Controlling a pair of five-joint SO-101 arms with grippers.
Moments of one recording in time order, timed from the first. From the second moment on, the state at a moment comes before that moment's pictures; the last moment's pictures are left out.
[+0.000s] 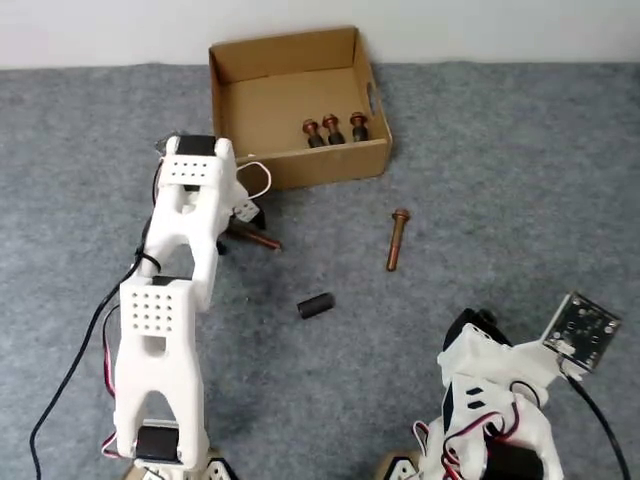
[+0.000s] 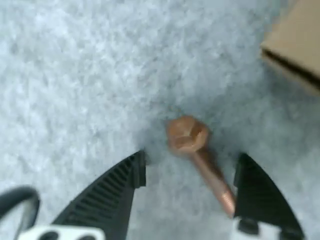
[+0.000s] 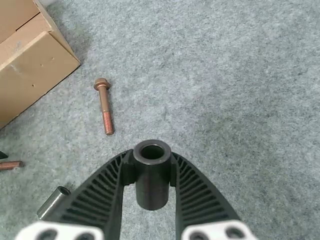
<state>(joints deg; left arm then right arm) -0.1 55.1 -43.4 97.1 51.6 9.2 -103.7 66.2 85.3 -23.0</state>
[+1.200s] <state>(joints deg) 0.4 55.0 -49.0 99.2 48.2 9.2 -103.7 66.2 85.3 -23.0</state>
